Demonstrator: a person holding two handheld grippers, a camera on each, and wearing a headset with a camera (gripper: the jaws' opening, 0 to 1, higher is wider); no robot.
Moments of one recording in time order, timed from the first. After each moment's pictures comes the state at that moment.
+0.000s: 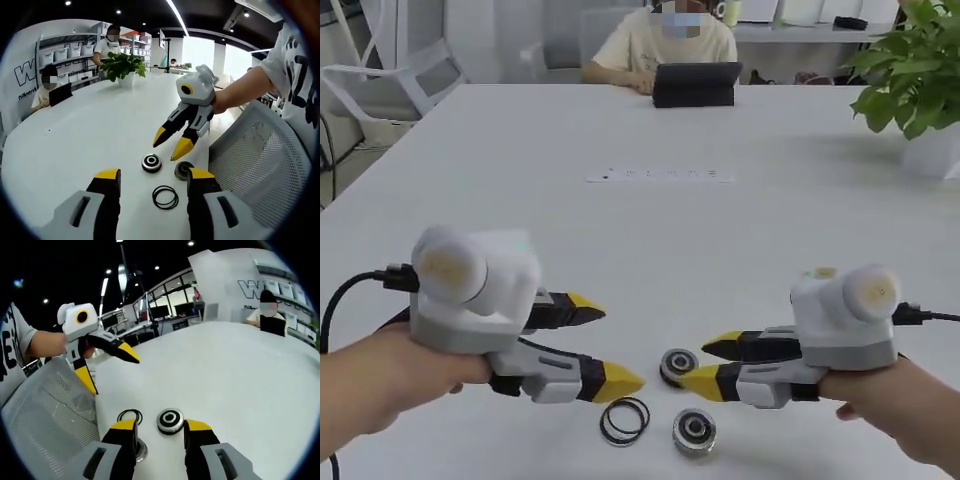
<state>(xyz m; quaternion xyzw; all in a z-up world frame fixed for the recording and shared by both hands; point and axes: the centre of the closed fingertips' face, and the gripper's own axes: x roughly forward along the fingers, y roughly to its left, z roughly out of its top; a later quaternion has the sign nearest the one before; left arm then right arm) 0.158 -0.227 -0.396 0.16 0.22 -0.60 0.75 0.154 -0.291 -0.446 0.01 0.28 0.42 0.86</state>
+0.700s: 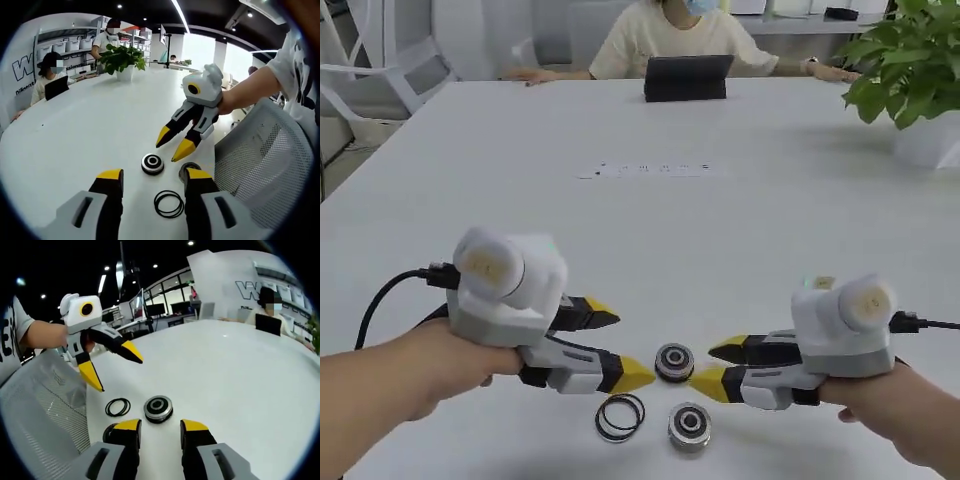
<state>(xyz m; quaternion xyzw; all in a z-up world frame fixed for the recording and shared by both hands) 0.167 -0.248 -0.421 0.17 0.25 -0.60 0.74 0.157 -0.305 -0.468 -0.01 0.28 0.40 0.87</state>
